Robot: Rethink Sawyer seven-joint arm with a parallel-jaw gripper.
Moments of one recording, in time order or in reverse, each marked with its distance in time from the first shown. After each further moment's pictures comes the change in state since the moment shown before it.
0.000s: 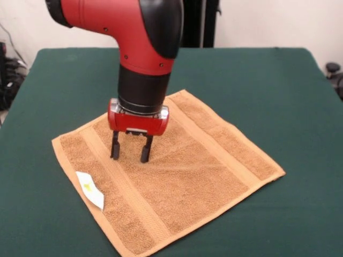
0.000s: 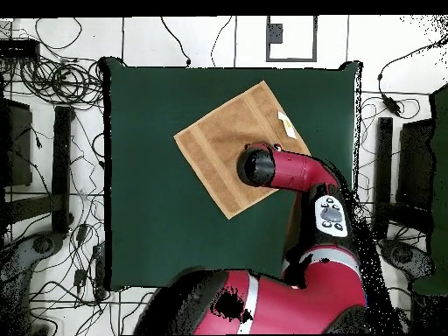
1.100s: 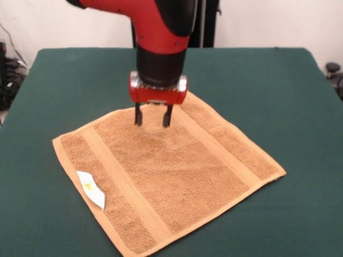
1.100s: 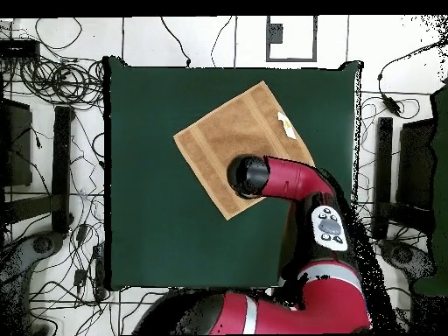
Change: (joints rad) arm 0.013 -0.105 0.029 0.132 0.015 0.230 0.000
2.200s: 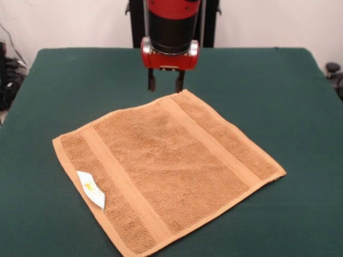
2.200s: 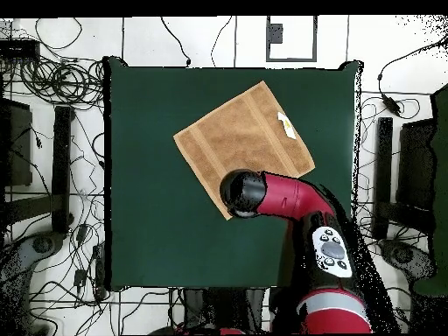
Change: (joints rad) arm -0.002 -0.114 0.011 0.153 0.015 0.060 0.000
